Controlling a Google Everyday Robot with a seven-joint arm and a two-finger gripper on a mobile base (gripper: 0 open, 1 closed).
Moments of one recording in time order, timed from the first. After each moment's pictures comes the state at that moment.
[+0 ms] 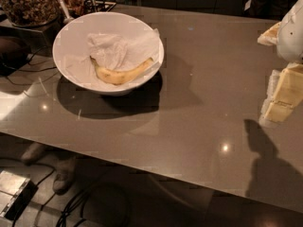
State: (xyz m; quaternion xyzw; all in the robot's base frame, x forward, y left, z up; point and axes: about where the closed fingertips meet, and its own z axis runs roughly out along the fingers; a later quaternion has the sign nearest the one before) arm 0.438 -0.217 0.976 -0.60 0.78 -0.03 0.16
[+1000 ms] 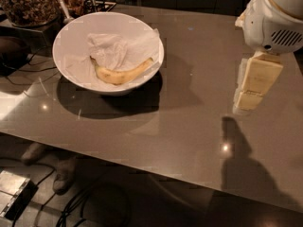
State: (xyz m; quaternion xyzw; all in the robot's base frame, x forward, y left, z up) arm 0.454 -0.173 0.997 -0.62 0.76 -0.10 0.16
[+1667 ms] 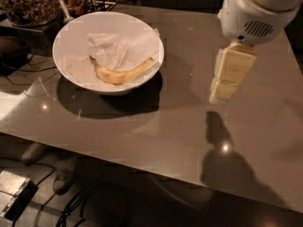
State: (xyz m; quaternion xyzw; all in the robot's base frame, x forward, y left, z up) arm 0.474 -0.143 1.003 -0.62 0.76 -0.10 0.19
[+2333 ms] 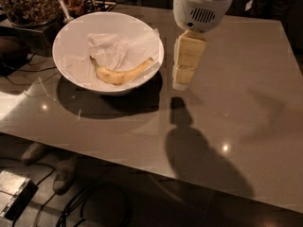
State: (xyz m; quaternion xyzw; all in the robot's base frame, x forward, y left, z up) arm 0.518 -0.075 0.996 -0.66 0.73 -0.07 0.17
